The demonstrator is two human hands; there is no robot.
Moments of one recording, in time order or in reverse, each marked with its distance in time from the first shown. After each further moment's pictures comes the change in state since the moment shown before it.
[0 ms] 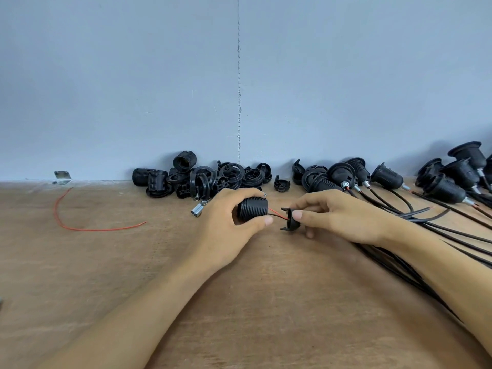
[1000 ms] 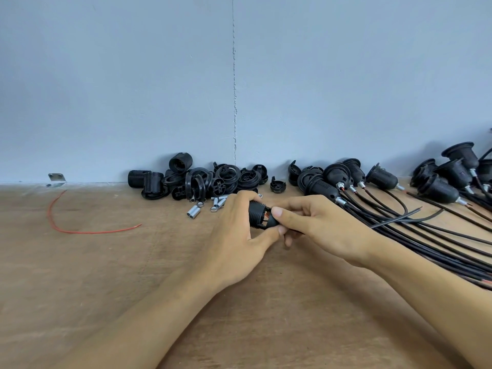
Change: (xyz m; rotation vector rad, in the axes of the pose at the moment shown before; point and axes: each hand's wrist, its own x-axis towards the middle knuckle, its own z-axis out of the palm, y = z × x) left_hand -0.012 0.013 0.019 0.091 -0.054 0.067; right_hand -0.006 -0.020 0.034 0.247 0.089 -0.091
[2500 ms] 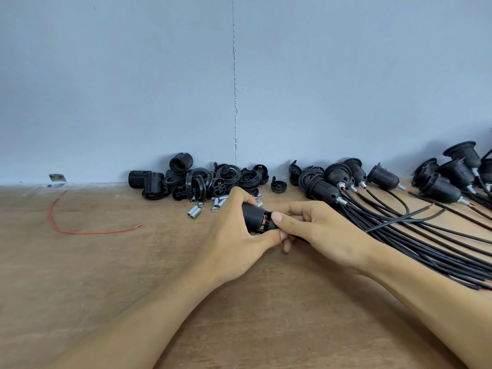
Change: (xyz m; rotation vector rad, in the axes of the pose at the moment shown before) left_hand 0.003 0.002 -0.005 -0.121 0.042 -0.056; right_hand -0.003 0.004 0.006 0.099 0.009 -0.006
